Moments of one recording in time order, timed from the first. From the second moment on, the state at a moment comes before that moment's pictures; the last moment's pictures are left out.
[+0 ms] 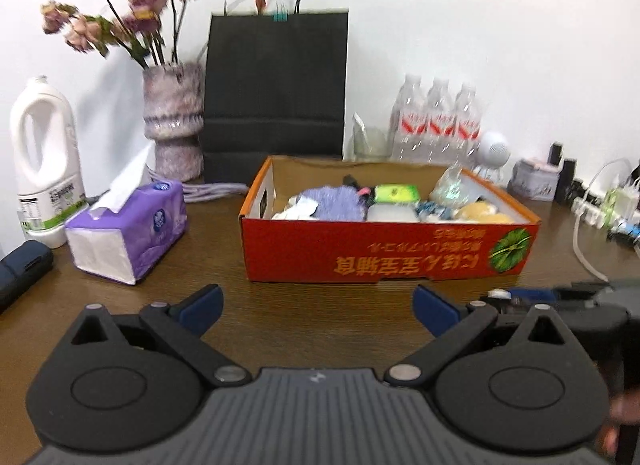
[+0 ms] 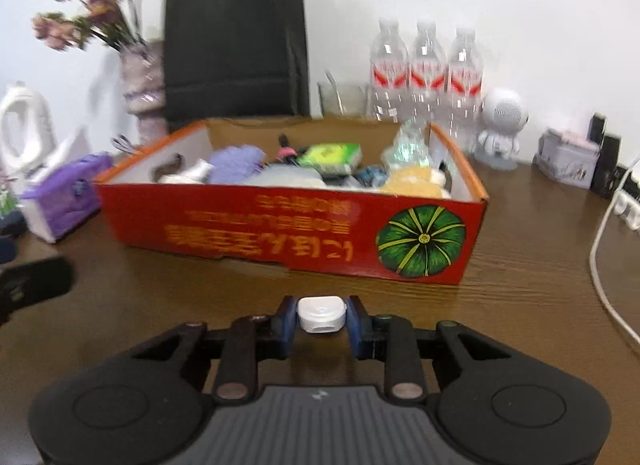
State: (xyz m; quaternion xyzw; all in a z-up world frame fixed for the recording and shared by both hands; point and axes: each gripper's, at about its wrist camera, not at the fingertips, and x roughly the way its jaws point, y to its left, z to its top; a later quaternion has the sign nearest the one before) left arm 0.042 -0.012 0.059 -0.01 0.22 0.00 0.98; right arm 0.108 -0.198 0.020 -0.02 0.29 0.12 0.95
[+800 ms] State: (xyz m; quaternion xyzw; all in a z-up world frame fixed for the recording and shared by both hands) left arm -0.124 -0.050 0.056 0.00 0.14 -0.04 0.99; right arm -0.123 -0.226 0.051 0.02 0.14 0.10 0.98
